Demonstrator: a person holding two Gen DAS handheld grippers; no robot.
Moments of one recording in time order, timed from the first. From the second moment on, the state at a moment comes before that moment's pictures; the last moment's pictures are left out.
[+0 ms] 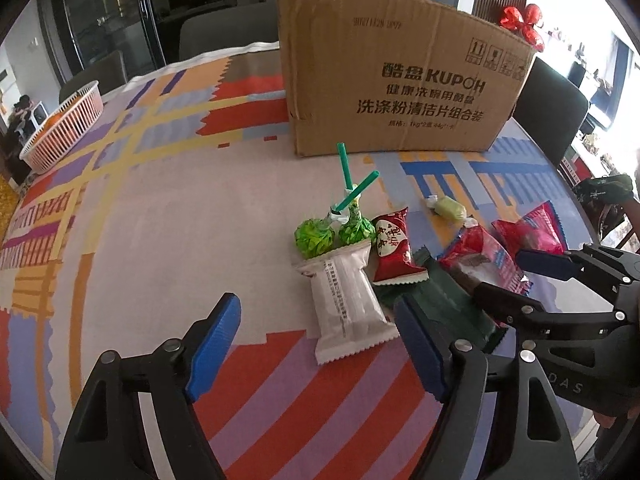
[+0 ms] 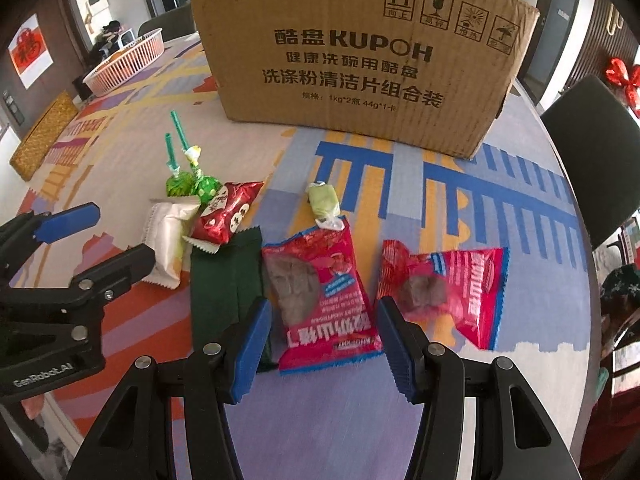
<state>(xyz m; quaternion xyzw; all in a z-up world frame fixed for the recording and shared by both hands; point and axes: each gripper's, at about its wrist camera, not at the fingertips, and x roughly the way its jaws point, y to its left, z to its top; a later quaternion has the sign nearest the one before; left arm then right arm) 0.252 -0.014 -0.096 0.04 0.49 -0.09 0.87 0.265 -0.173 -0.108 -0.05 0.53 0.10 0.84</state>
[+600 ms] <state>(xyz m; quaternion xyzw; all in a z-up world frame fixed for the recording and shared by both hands) 0.272 -0.022 -0.119 0.02 0.52 -0.09 0.85 0.280 -0.168 -0.119 -0.02 0.53 0.10 0.84</state>
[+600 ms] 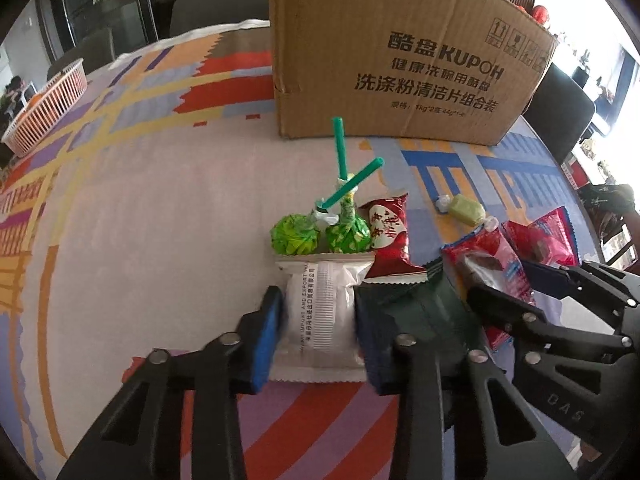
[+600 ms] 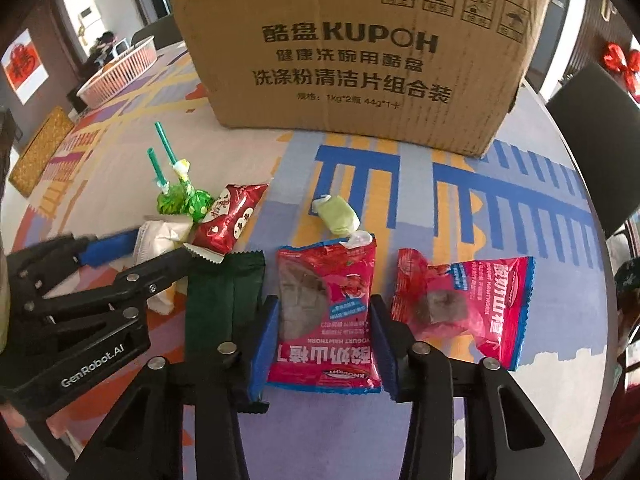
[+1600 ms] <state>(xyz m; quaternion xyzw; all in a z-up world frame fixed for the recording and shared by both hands) 0.217 -0.026 -0.020 -0.01 0.43 -0.10 0.90 0.229 -0.188 -0.032 0.04 0.43 0.11 0.89</state>
